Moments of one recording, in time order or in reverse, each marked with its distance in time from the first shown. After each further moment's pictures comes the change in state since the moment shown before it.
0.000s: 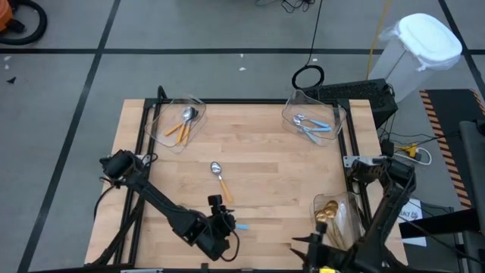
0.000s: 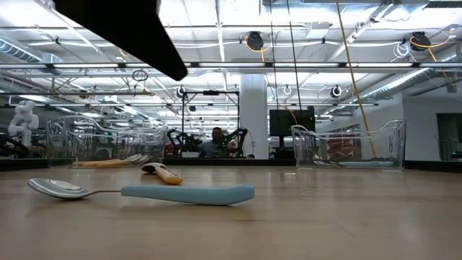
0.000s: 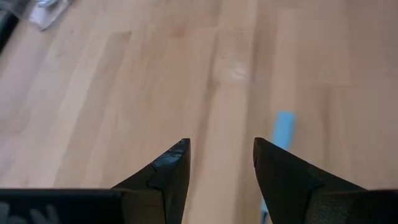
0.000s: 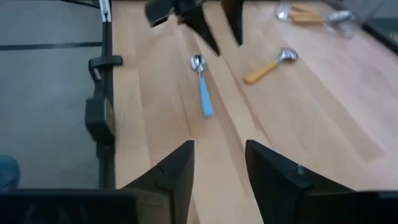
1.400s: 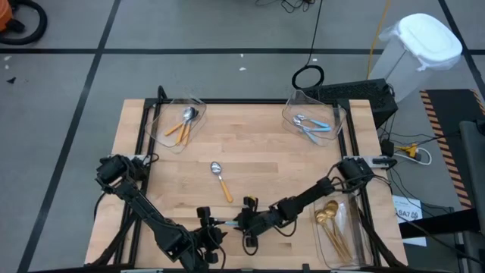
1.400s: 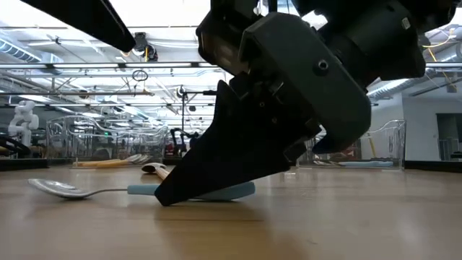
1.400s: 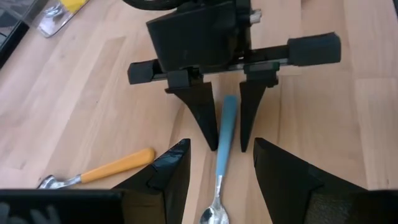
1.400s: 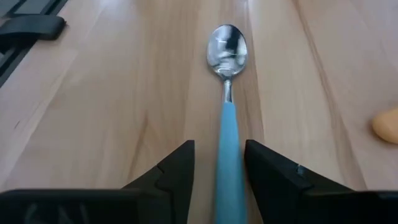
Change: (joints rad) left arm -0.150 0.002 0.000 -0.045 -0.104 -0.150; right arm -0.622 0.327 -0.304 1.294 -0.726 -0.863
